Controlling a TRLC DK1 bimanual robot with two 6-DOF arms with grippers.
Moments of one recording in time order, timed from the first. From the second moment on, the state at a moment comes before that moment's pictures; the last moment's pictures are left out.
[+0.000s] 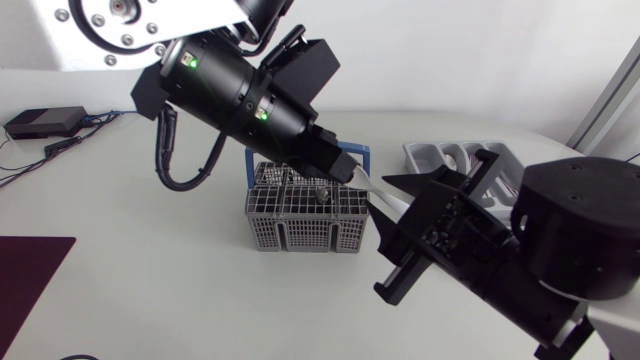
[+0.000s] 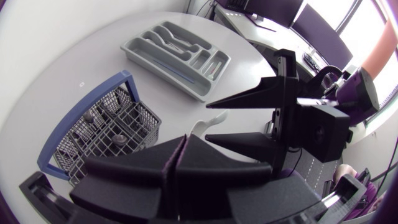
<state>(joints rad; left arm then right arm) -0.73 1.59 1.51 -0.81 0.39 0.08 0.95 0.93 0.53 0.11 0.43 -0.57</state>
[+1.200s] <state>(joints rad) -0.63 1.58 1.59 -0.82 0.44 0.07 0.91 0.83 0.47 -0.01 0.35 -0.60</state>
